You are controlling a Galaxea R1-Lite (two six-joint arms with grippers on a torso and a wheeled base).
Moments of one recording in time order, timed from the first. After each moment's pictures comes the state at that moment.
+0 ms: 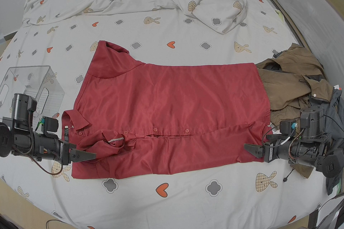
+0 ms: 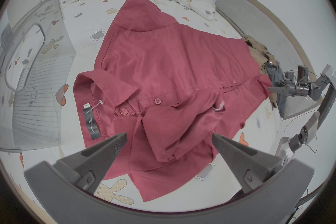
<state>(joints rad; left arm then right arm) 0.02 1.55 -0.69 -0.02 -0.54 0.16 0.35 1.67 -0.44 -0.70 0.05 0.09</state>
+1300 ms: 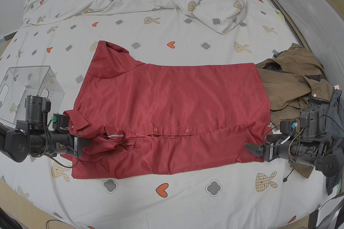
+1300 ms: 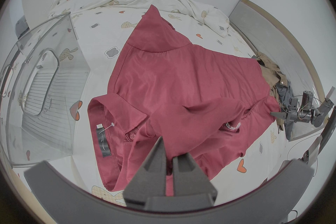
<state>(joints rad) -0.06 1.68 -0.65 -0.32 -0.31 0.06 0.34 1.68 -0.44 -0.70 0.05 0.09</state>
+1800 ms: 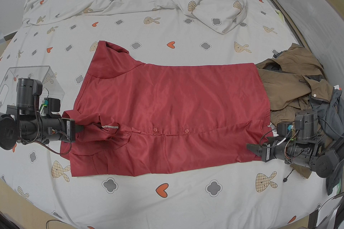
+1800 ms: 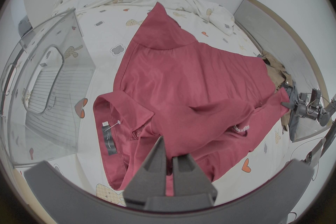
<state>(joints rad) -0.06 1.59 -0.78 -0.16 -0.25 -0.01 0.31 1.76 -0.43 -0.78 0.05 0.09</state>
